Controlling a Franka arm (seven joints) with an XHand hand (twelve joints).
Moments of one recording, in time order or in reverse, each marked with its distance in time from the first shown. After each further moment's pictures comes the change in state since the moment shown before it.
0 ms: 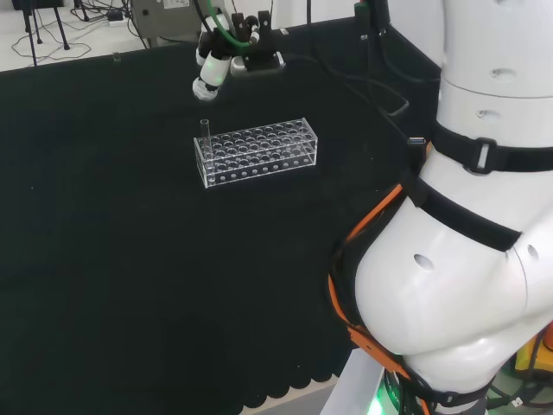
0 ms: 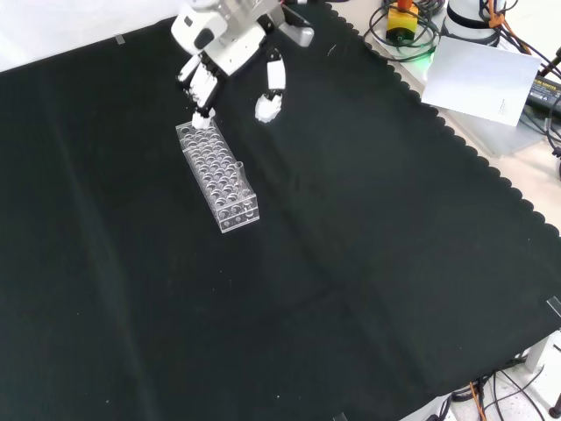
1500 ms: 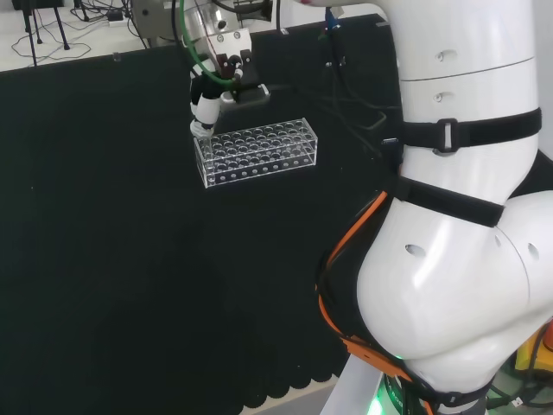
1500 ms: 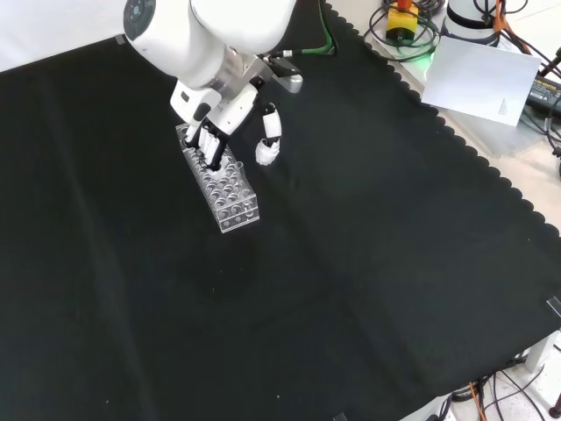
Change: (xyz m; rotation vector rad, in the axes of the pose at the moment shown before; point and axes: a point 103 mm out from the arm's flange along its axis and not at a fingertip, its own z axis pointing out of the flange) arm 0.012 0.053 0.059 0.149 -0.069 -0.051
